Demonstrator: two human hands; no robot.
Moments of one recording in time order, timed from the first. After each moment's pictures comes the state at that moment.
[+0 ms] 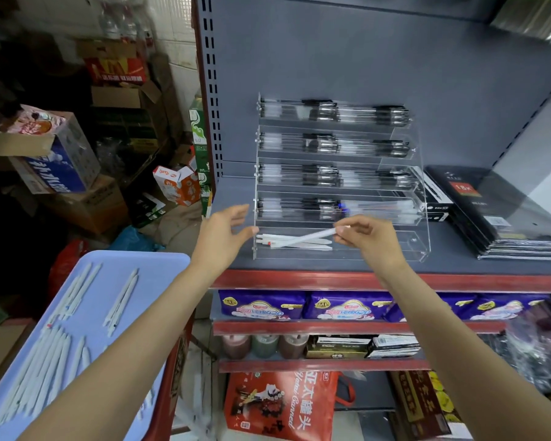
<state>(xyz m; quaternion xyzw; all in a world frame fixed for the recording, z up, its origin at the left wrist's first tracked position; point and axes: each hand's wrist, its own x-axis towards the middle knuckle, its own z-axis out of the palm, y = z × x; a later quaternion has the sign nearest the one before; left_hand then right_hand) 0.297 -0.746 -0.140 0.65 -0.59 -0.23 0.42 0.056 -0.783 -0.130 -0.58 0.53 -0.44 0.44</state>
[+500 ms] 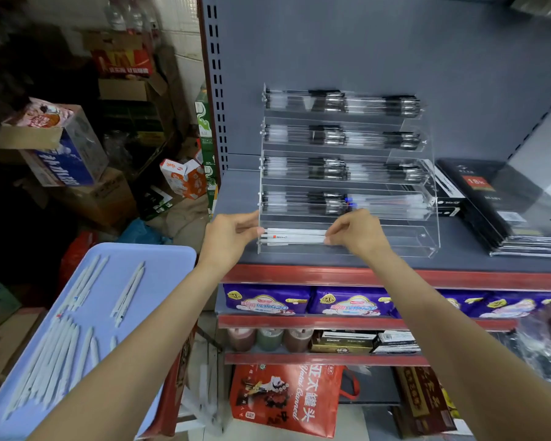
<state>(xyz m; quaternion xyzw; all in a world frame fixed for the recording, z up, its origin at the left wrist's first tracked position) 0.294 -0.745 -0.153 0.65 -0.55 -0.28 0.44 0.074 -0.809 -0.139 -0.70 0.62 -0.21 0.27</state>
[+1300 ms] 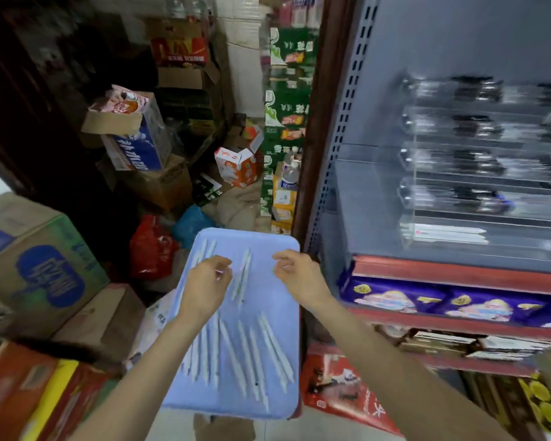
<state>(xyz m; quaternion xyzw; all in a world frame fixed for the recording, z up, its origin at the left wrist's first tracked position) 0.540 -0.642 -0.246 0.78 -0.50 -0.22 0.31 0.370 -0.701 -0.226 -0.71 0.53 -0.20 0.42</state>
